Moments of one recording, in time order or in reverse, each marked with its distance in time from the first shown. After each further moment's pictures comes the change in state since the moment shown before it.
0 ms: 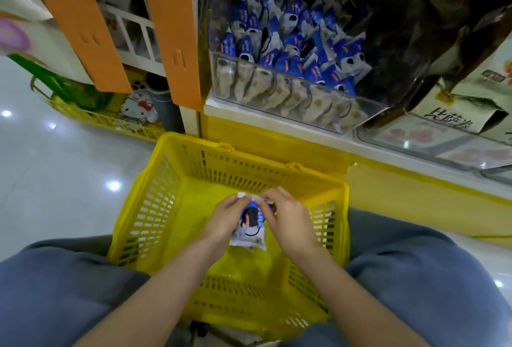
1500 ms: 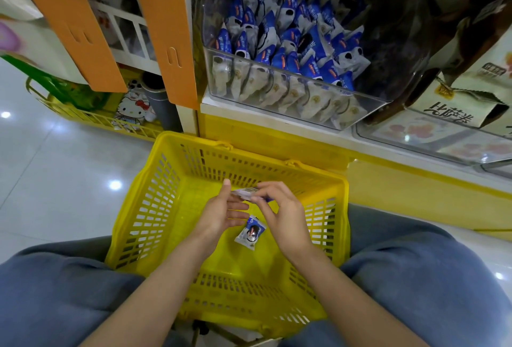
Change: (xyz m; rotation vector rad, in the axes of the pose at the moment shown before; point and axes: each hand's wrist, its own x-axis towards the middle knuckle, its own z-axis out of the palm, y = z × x) left_hand 0.013 0.002 -0.013 -0.077 0.000 -0.022; right_hand -0.002 0.000 0.008 0.294 0.122 -0.018
